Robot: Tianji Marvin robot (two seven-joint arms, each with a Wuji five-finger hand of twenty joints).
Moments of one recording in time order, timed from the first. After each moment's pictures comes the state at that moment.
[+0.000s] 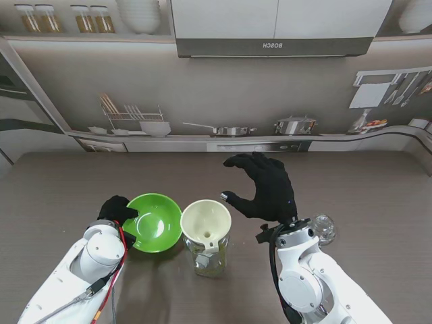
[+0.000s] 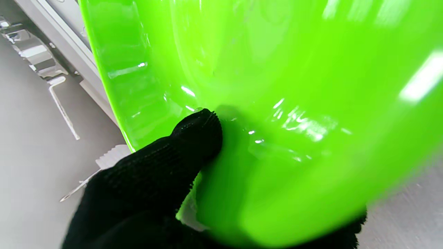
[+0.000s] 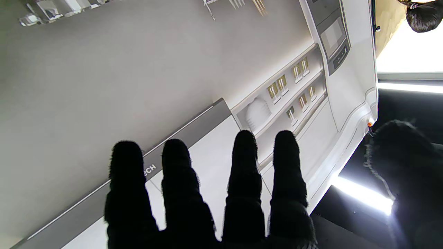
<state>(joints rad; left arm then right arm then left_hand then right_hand) 1.48 -1.22 -1.29 -1.41 0.26 0.40 0.26 -1.58 -1.17 1.10 -1.77 -0.85 -0.16 -0.57 1.00 -0.62 0.82 -0.24 0.85 0.34 0.94 0.65 1.19 0.33 0.38 1.18 1.24 0.34 0.90 0.72 0.87 0.45 1.43 0.71 0.14 -0.49 0.86 -0.08 0.43 -0.20 0.63 0.46 0.61 -0.10 0.43 0.33 0.59 0.28 0.12 0.17 0.26 0.39 0.63 0.47</state>
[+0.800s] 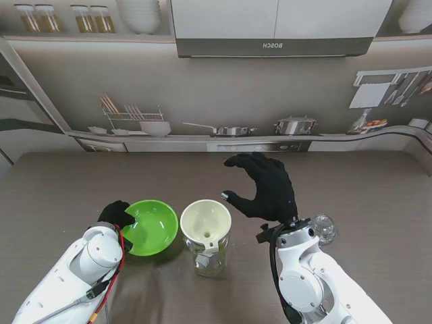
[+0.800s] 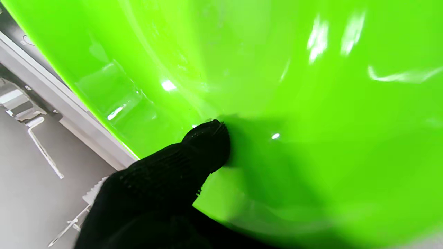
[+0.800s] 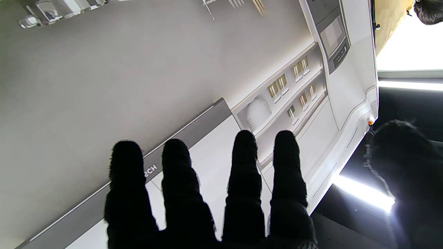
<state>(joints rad) 1.46 -1.19 -1.27 -1.36 0.37 0.39 0.16 -1.58 -1.17 1.11 -1.76 -0.84 -0.17 -0.57 1.05 -0.57 0.81 -0.20 0.84 0.25 0.53 0.53 0.97 0.31 0.20 0.73 0.77 0.42 0.64 0.66 0.32 0.46 1.04 0.61 0.14 -0.49 0.86 -0.08 0.43 -0.20 0.63 0.46 0.61 -0.10 0.43 0.33 0.59 0.28 0.12 0.17 0.27 0.39 0.63 0.47</state>
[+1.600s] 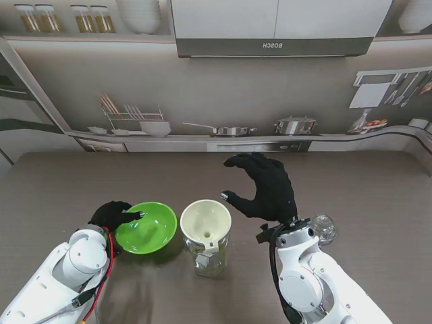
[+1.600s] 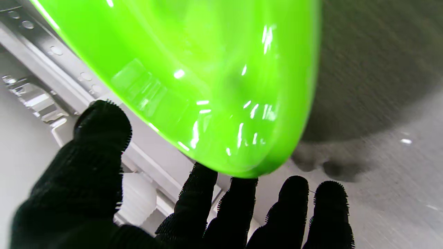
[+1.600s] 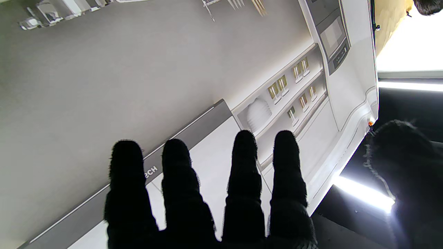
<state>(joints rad) 1.52 -1.16 -1.36 -1.41 0.39 0.28 0.07 -1.58 -1.17 1.11 -1.76 -0.84 -0.17 -0.57 0.66 -0.52 0.39 -0.13 0.68 0.22 0.14 0.29 0.63 0.29 0.08 0.26 0.36 0.43 0.14 0.31 0.14 0.40 0.36 0.49 0.14 -0.49 0.86 -0.08 0.43 -0.20 0.63 0.46 0.61 -0.10 0.43 0.33 0.59 0.28 0.12 0.17 0.27 0.39 0.63 0.47</state>
